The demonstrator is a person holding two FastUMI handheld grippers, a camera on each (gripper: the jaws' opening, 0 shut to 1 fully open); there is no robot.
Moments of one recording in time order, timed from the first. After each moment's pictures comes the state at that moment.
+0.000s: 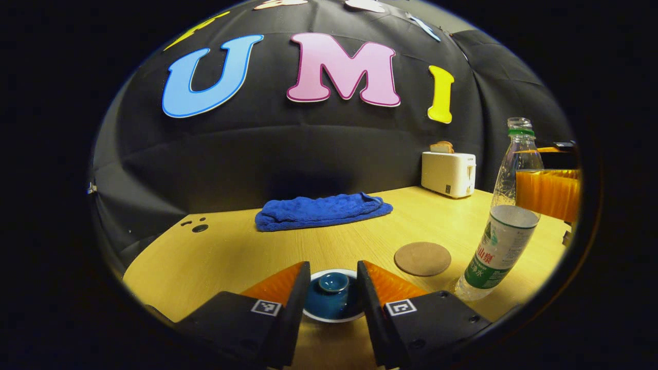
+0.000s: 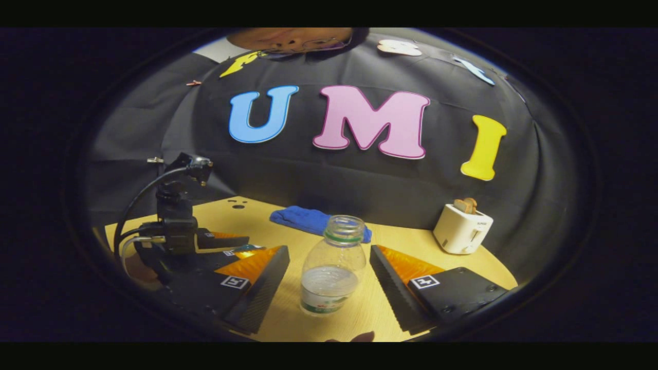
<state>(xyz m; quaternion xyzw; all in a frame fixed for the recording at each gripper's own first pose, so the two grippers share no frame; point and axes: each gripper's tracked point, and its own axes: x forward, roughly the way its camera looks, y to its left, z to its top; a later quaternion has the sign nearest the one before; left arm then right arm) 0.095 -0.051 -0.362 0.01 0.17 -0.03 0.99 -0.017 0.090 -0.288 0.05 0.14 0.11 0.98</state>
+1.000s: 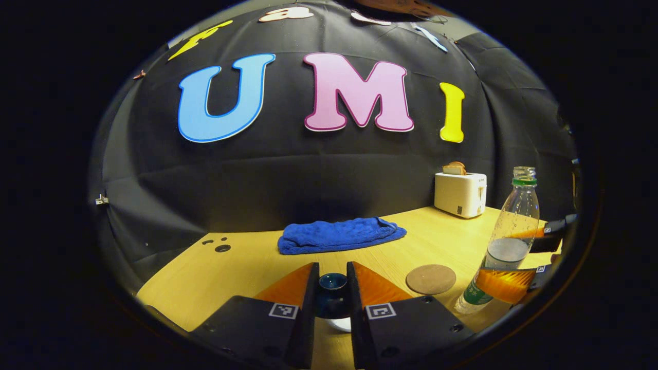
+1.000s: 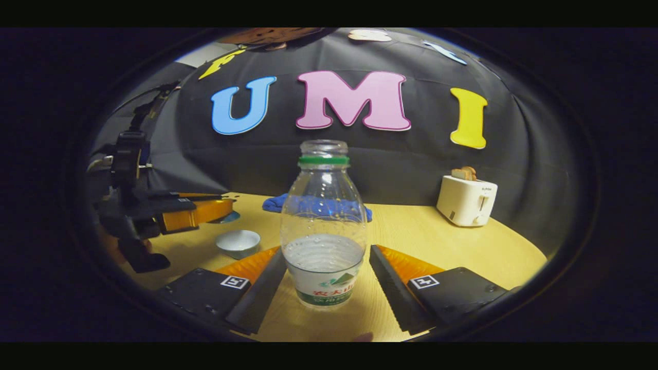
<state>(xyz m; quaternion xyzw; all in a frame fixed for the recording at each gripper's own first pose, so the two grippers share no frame) 0.090 -0.018 -0.302 0.01 0.11 0.02 0.99 -0.017 0.095 -0.358 0.12 0.17 0.09 0.97</state>
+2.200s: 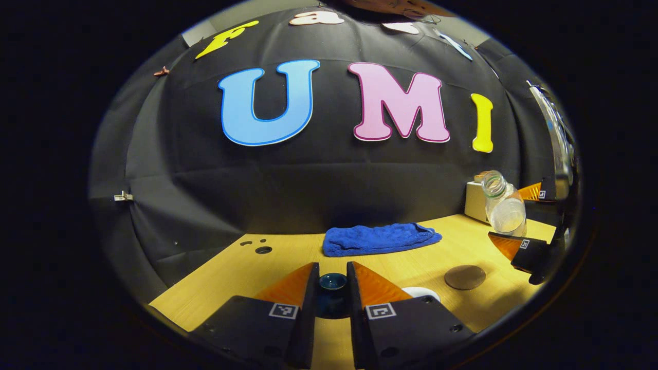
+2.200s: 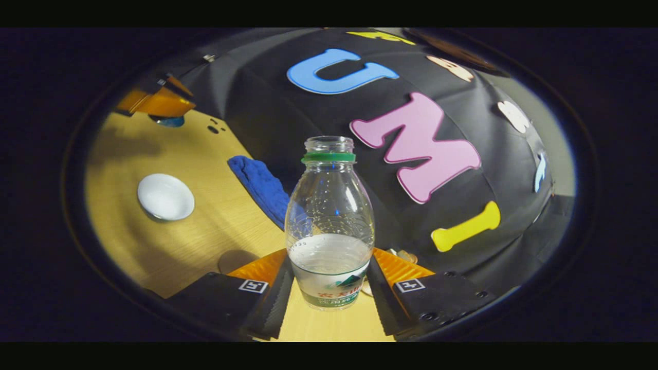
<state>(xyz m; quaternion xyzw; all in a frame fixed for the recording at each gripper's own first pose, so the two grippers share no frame) 0.057 0.063 -0.291 0.00 0.10 0.09 0.99 0.062 0.087 -0.320 -0.36 0.12 0.05 0.92</state>
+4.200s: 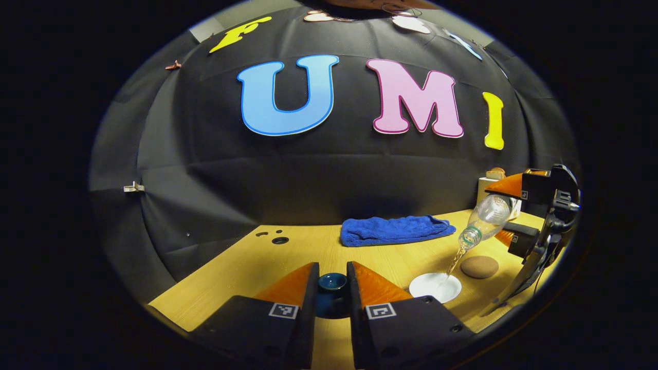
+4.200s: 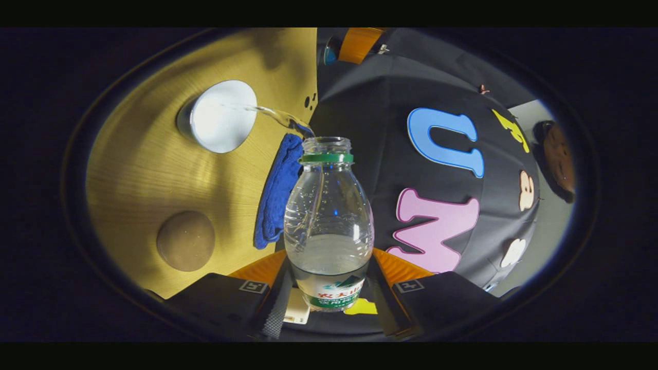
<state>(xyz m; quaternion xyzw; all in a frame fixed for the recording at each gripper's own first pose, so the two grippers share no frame) 0.038 0.093 -0.306 -0.01 0.11 0.11 0.99 0.103 0.117 -0.326 -0.68 -0.02 0.11 0.73</state>
